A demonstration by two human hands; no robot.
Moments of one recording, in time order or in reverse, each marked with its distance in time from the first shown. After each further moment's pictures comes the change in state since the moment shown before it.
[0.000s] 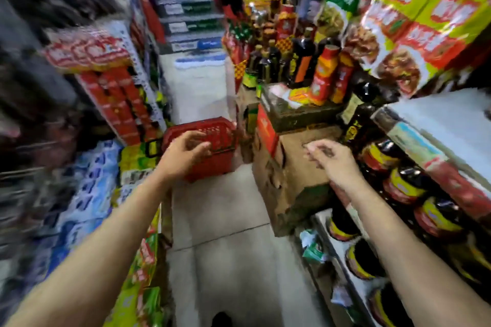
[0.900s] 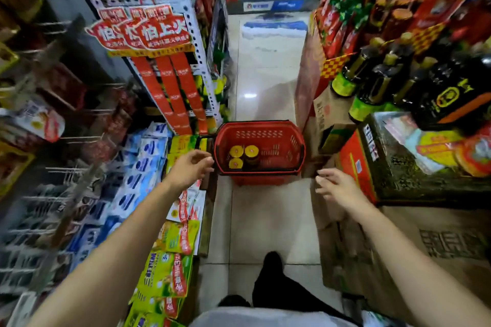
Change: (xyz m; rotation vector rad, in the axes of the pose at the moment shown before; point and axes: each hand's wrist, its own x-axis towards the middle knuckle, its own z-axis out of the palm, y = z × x) left_hand 0.250 -0.134 -0.134 -0.076 0.201 -0.478; right_hand 0.321 0.080 0.236 -0.083 -0.412 0.337
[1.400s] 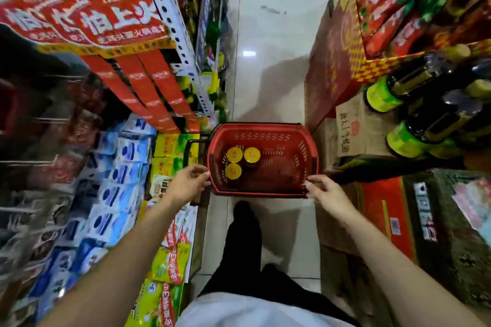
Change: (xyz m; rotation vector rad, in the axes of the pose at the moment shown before) left_hand 0.236 -0.024 0.002 0.024 -0.046 -0.277; right_hand 0.218 -0.048 0.049 -0.055 -0.123 0.229
